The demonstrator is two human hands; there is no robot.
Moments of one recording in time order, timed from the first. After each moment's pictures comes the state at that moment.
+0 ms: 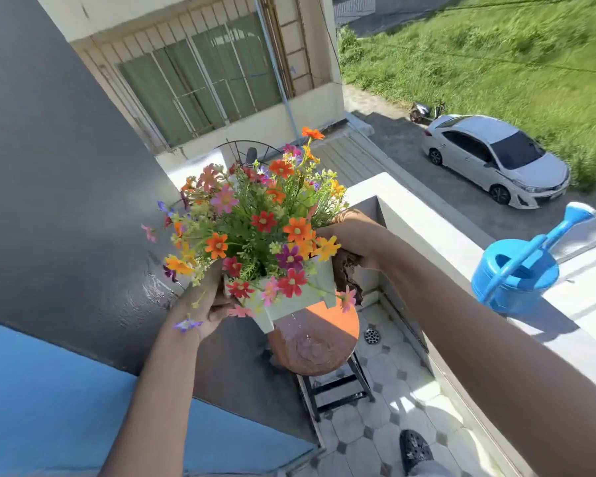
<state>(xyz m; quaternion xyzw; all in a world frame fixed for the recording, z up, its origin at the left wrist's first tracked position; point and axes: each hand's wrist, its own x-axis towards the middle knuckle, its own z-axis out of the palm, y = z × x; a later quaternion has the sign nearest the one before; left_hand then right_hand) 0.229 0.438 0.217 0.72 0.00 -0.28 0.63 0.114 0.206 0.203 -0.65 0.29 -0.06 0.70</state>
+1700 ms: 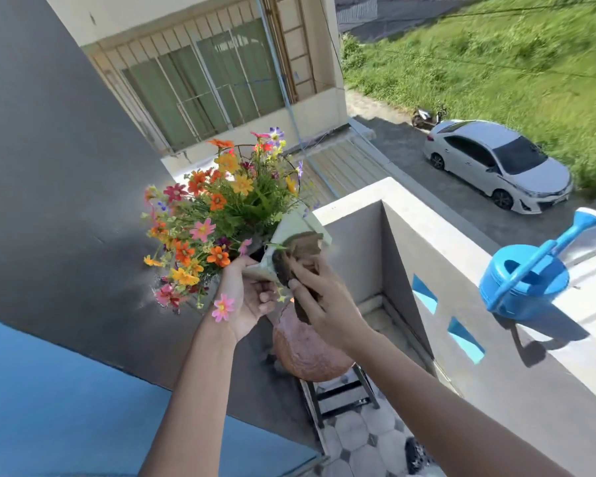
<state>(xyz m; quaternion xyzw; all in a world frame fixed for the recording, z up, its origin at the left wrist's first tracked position) 0.210 0.407 0.218 0.63 -0.02 -0.41 0.66 0.093 0.308 0.155 -0.82 0.11 -0.31 0.46</state>
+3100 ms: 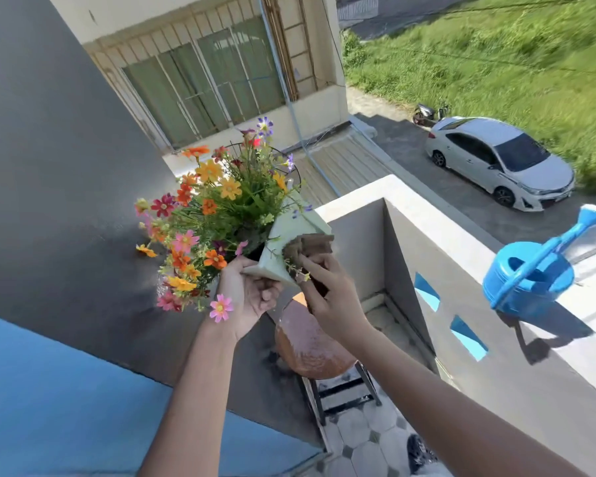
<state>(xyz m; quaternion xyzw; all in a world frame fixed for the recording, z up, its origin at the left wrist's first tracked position) 0.221 0.409 0.210 0.62 -0.05 -0.42 0.66 0.110 0.304 0.132 -0.78 0.16 -0.39 0.46</state>
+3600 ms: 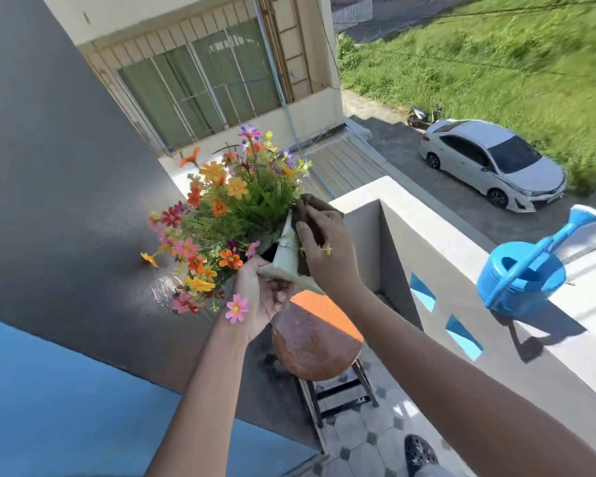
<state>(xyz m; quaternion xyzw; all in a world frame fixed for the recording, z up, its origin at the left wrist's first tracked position) 0.204 0.396 0.208 0.63 -0.06 -0.44 0.64 0.139 0.273 0.184 -0.73 0.22 -0.45 0.47</state>
